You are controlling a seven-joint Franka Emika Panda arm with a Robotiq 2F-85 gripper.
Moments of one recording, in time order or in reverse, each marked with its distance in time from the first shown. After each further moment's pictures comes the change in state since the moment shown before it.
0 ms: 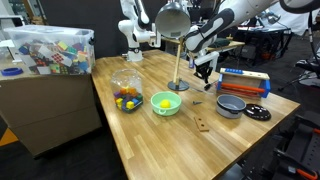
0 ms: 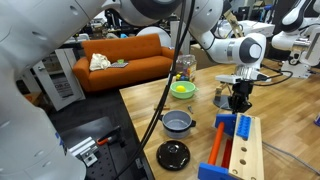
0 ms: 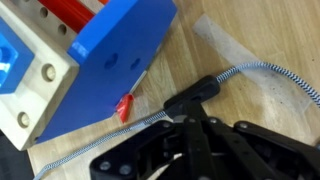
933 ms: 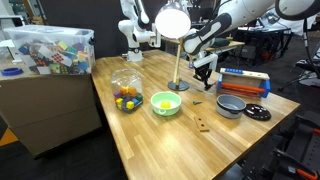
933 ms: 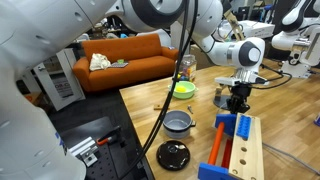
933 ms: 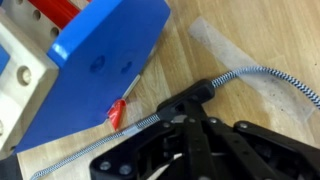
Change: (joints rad) arm 0.001 0.052 0.002 0.060 0.010 -0.040 0.000
